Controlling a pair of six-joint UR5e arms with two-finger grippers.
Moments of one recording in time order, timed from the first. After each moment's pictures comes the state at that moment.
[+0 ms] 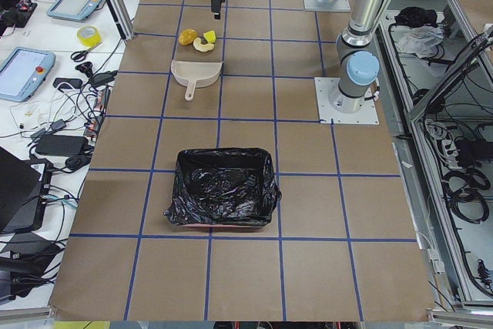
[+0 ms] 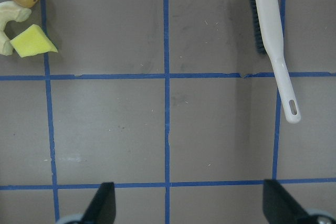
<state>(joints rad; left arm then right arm) -1.56 -1.66 -1.44 -1.58 1.55 0.13 1.56 -1.58 1.45 -1.48 -1.60 -0.01</state>
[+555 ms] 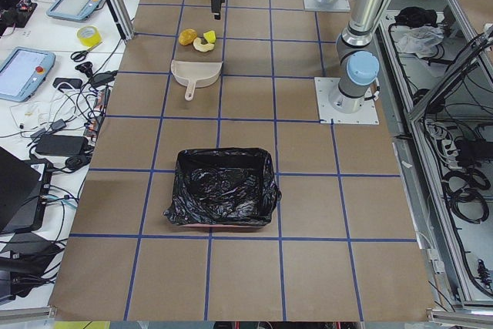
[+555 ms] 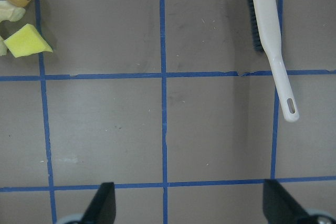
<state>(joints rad) -1.55 -1.67 -1.44 -1.58 1.55 0.15 1.56 -1.58 1.46 -1.48 -1.61 -0.01</state>
